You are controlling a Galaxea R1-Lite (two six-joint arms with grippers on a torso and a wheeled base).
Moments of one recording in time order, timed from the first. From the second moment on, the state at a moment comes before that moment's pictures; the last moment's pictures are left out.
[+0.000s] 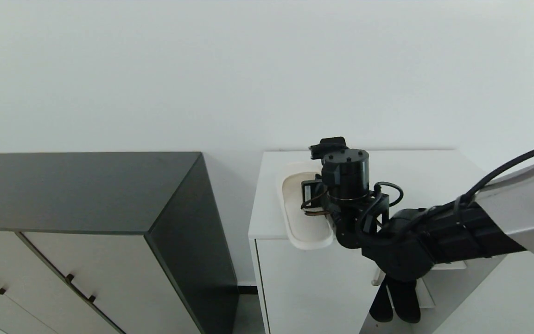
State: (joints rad) left arm 0.00 0.00 0.00 0.00 -0.03 0.02; right arm 0.80 2.07 -1.24 -0.68 -0.66 0.07
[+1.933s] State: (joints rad) left arm 0.00 0.00 0.00 0.00 -0.03 0.01; right arm 0.80 1.76 -0.83 -0.78 -0.44 0.06
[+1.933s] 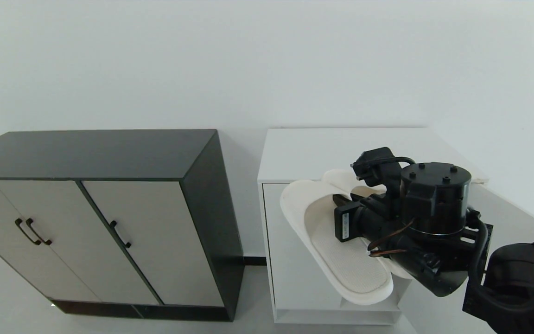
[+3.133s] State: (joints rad) left arm 0.00 0.00 0.00 0.00 -0.02 0.01; right arm 0.82 1.76 -0.80 -0.79 -0.44 0.05
